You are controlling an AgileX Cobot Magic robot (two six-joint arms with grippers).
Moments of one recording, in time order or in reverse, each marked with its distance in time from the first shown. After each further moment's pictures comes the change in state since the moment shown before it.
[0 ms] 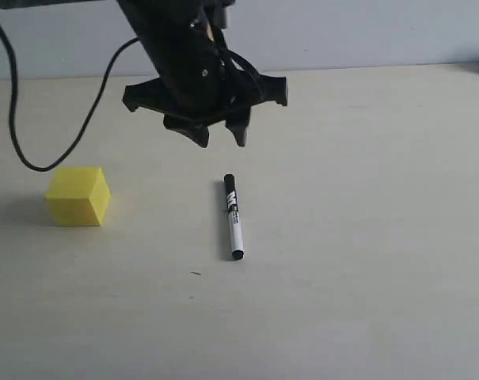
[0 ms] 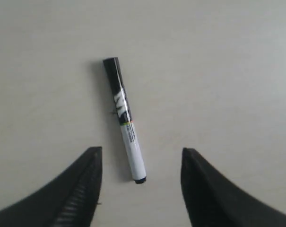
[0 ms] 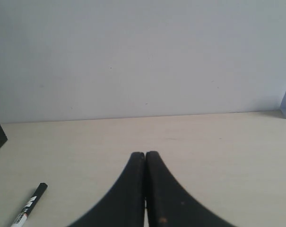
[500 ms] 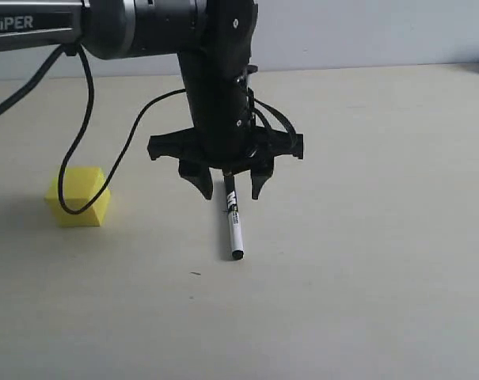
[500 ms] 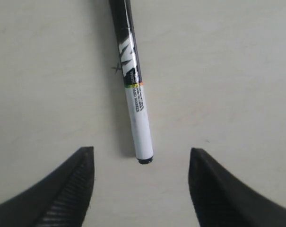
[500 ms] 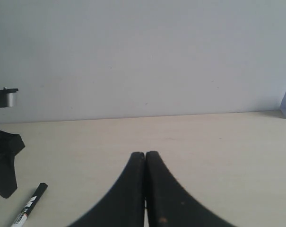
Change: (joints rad) left arm -0.034 0.172 -0.084 -0.032 0.144 -0.107; right arm 0.000 0.000 0.000 0.000 0.000 0.000
